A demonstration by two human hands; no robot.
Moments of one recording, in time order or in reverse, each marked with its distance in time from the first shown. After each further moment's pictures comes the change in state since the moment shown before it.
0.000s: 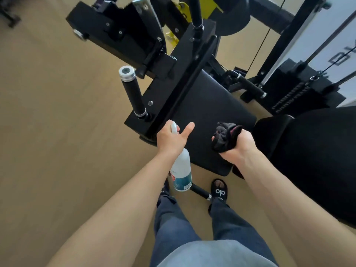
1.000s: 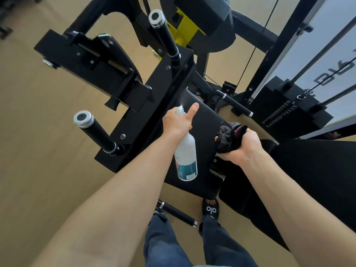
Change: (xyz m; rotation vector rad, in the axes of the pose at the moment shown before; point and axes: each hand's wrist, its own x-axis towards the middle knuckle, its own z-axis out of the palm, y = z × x) left_hand 0.077 0.136 0.061 -0.039 -0.050 0.071; right_hand 0.034 -0.114 0.027 0.021 0.016 -0.038
